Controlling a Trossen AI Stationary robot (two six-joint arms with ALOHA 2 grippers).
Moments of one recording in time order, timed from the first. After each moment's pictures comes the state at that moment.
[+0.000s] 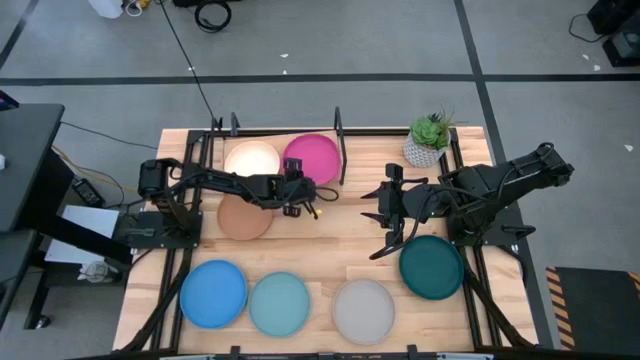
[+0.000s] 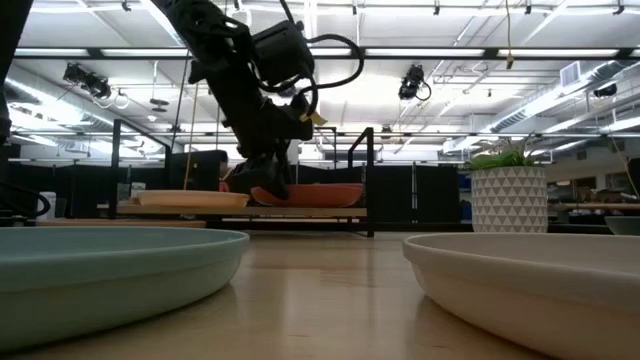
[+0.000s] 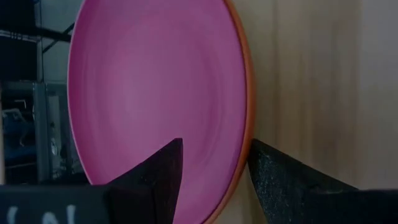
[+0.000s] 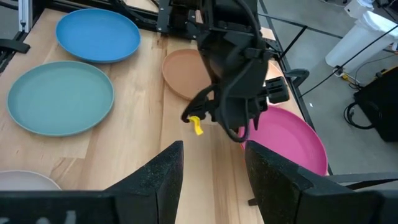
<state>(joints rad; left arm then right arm) 0.11 1.77 1.04 -0.25 -0.63 0.45 0.34 1.26 1.34 -0.74 0.47 0.01</state>
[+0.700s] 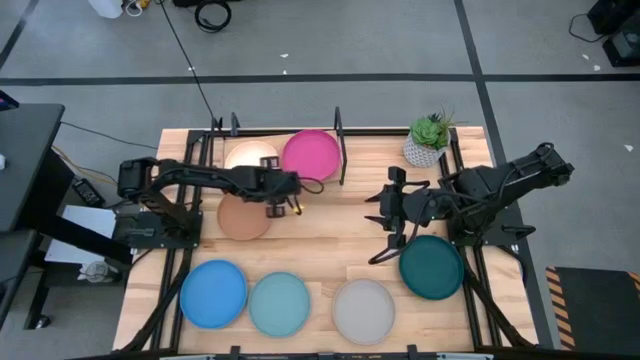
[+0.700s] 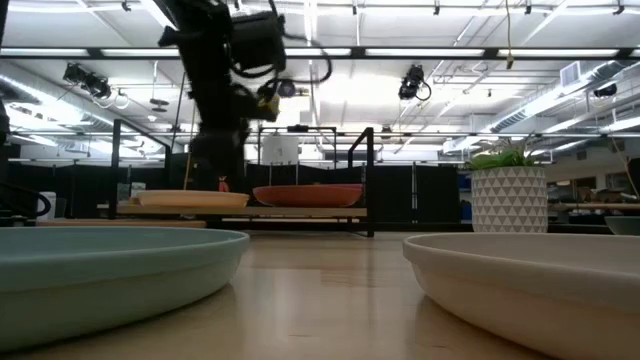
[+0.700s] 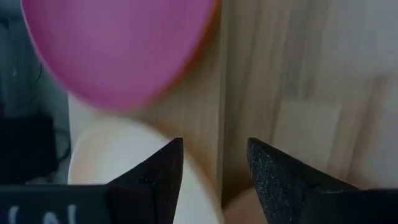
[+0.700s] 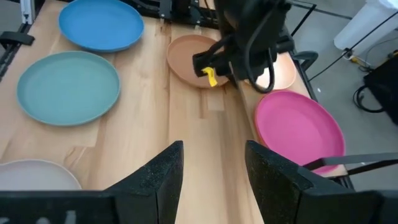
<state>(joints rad) 0.13 1.61 1.04 -0.66 -0.51 0.16 0.36 1.26 1.34 -0.80 0.47 0.09</state>
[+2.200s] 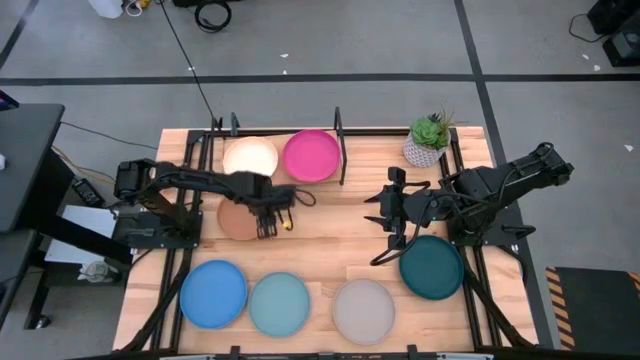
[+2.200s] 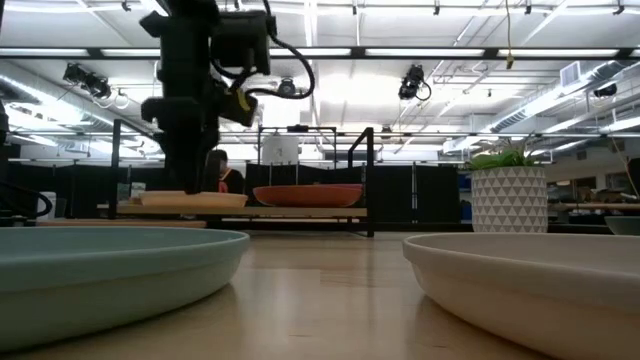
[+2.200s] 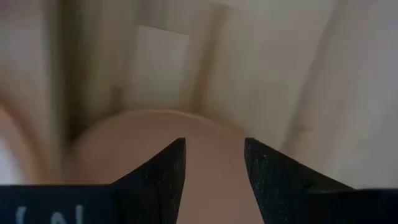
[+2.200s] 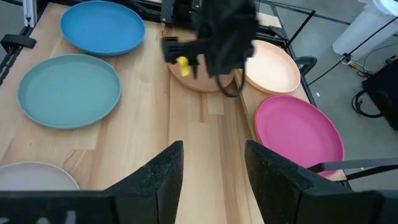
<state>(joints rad) 0.06 1.60 1.04 -0.87 -0.12 -0.14 0.37 1.26 1.34 -0.79 0.48 0.08</state>
